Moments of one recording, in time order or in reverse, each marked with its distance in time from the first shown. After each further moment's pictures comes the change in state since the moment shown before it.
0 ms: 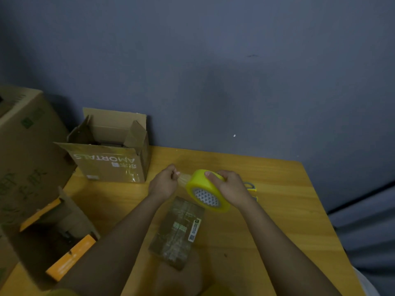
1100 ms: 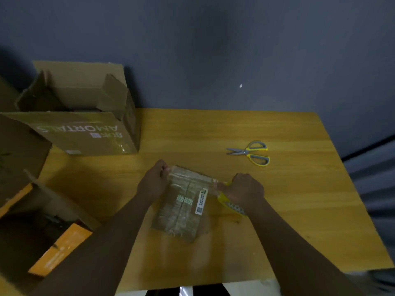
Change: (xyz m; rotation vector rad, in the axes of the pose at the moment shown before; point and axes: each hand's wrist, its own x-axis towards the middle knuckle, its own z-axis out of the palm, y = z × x) left_hand -0.007 -0.096 0.056 0.001 -0.149 -0.033; right_hand -0.007 0.084 0.060 -0.635 -0.180 0.452
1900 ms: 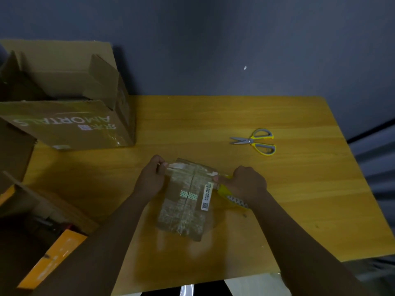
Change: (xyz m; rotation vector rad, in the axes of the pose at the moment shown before) left_hand 0.011 -0.026 0.007 -0.142 -0.036 0.023; right_hand 0.026 -0.006 0.029 0.054 -0.021 0.005
